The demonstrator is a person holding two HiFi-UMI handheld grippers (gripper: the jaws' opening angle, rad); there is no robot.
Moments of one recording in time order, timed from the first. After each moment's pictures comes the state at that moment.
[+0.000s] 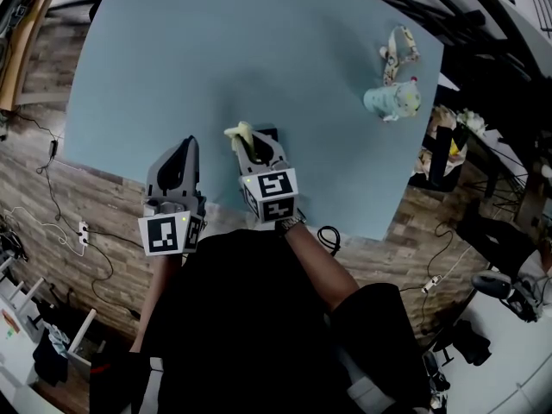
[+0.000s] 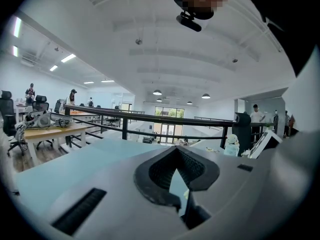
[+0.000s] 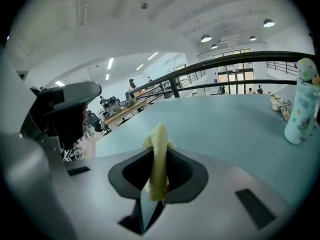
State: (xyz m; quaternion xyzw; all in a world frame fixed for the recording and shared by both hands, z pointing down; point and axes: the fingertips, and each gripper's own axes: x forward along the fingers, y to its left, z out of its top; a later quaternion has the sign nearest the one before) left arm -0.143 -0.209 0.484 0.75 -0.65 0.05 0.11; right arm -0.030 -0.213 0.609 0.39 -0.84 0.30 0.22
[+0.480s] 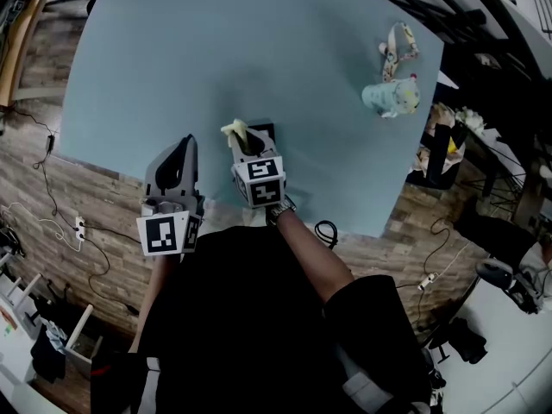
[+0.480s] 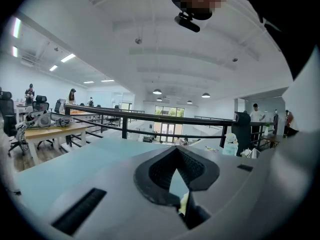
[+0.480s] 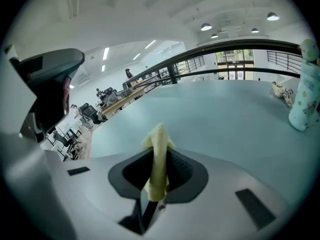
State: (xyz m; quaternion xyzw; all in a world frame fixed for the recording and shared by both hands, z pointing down) left arm -0.136 -0.205 0.484 0.75 -0.65 0.06 0.12; right arm -0.035 -0.205 0.663 0.38 -0.83 0.32 0.27
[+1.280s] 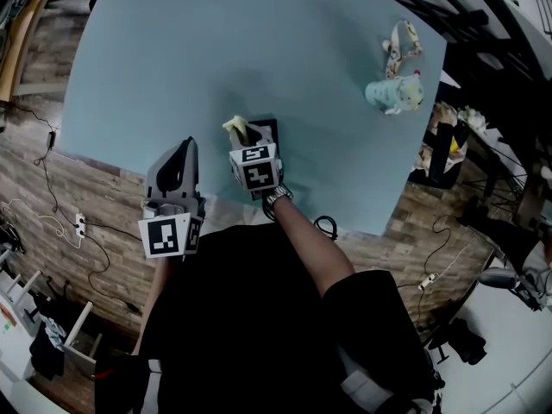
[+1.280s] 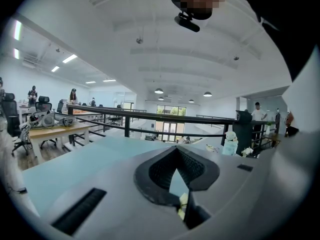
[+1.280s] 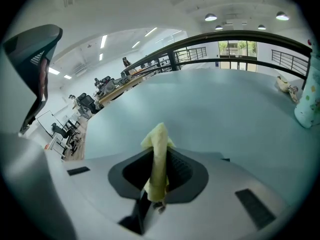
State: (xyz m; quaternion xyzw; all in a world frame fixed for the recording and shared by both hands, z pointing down) left arm -0.140 -0.190 0.484 0.74 -0.66 0.06 0.12; right arm -0.042 -0.195 0.703 0.36 -0.80 0.34 0.33
